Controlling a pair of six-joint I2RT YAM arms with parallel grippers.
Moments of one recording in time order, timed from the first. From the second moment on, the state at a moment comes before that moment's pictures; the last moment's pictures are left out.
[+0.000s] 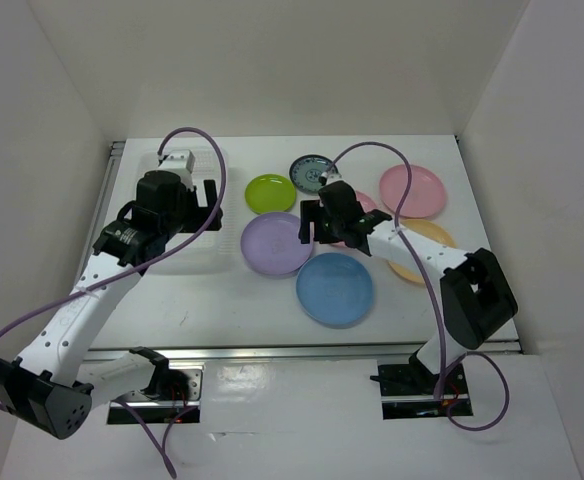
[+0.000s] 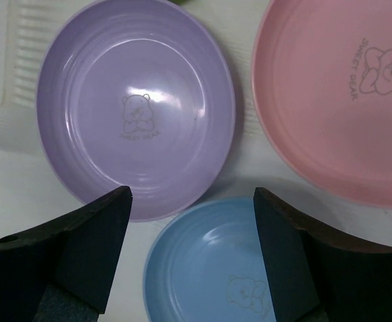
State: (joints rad) left arm -0.36 1.10 1.16 -0.61 -0.16 -0.29; right arm 0.60 1.57 1.08 -0.26 0.07 0.44
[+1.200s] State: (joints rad) left arm -0.36 1.09 1.16 -0.62 -0.19 -0.29; right arm 0.60 1.88 1.20 -0.24 0.07 0.51
